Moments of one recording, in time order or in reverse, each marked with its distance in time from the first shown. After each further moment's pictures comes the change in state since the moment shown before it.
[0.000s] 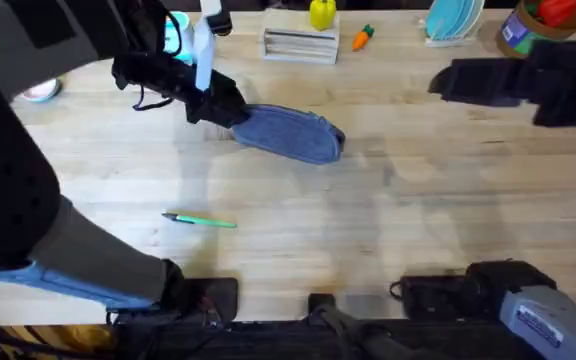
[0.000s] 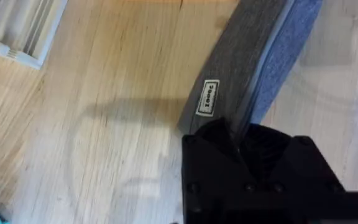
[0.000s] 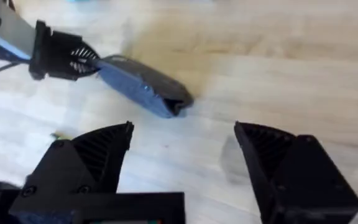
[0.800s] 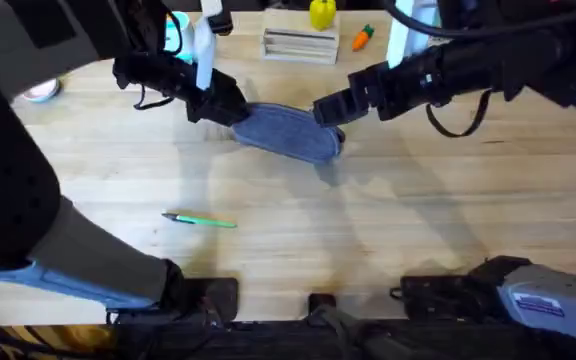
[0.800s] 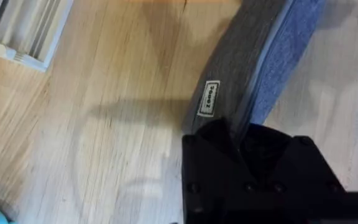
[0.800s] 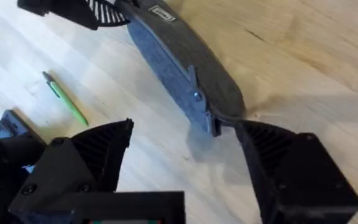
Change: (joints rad) left arm -0.001 0.000 0.000 0.020 0.000 0.000; right arm 0.409 0.465 0.000 0.280 0.040 -0.061
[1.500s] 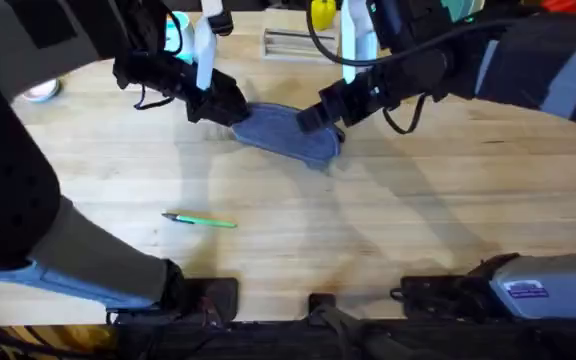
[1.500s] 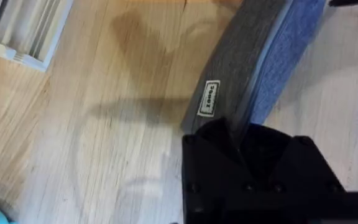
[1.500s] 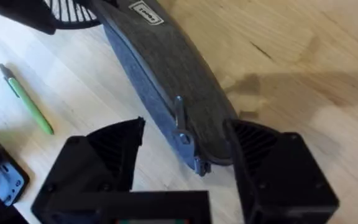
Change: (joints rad) left arm -0.001 0.000 0.000 0.000 -0.003 0.000; right arm 0.045 0.237 0.000 0.165 0.022 -0.090
